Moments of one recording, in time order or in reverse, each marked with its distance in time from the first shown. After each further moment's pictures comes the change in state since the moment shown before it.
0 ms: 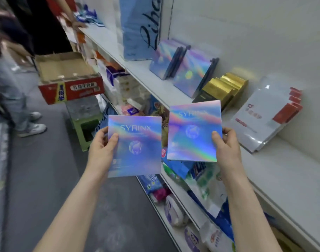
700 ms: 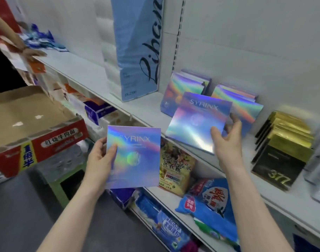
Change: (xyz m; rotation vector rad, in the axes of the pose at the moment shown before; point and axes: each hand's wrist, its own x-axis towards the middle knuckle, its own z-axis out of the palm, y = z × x) left_hand 0.378 0.015 -0.044 0.053 -0.292 -0.025; right_hand 0.222 -0.026 0.267 -0.079 0.344 -0.185
